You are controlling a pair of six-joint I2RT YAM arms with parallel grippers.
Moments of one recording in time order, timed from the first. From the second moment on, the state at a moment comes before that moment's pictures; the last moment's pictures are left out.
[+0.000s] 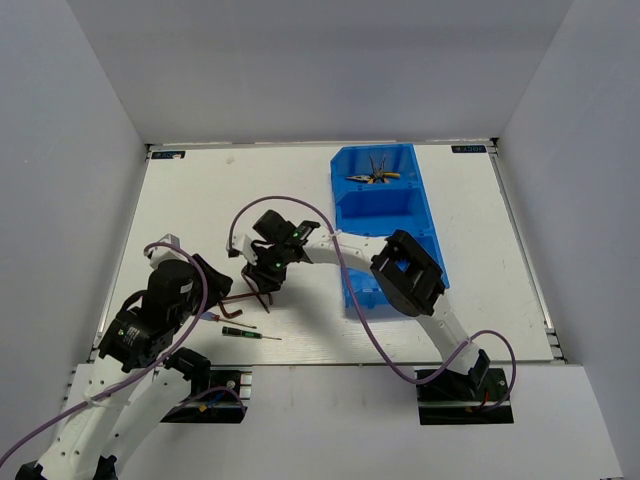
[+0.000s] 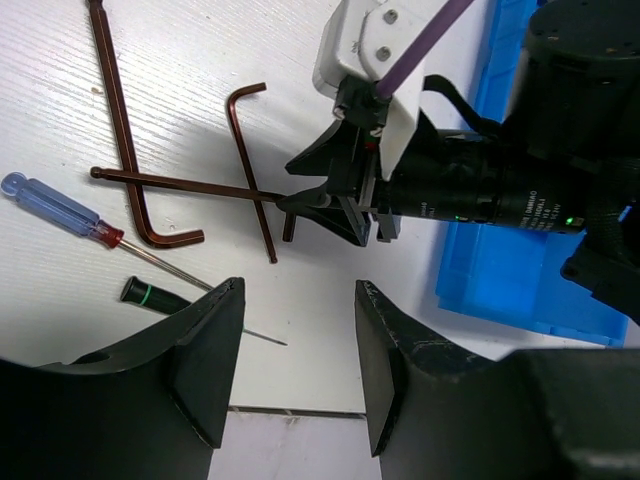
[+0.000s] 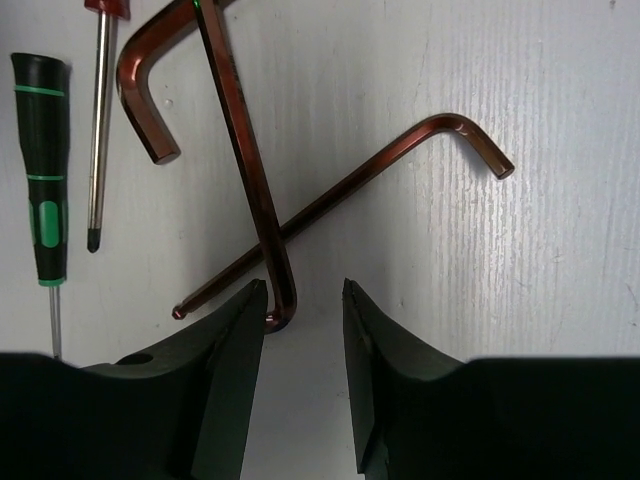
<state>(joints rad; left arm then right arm) -0.47 0.50 0.79 -0.95 -0.26 -0.89 1.02 2.25 1.75 -0.48 -0.48 -0.37</state>
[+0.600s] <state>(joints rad) -0.47 0.50 0.79 -0.95 -0.26 -0.89 1.04 2.25 1.69 -0.39 -0.38 -0.43</state>
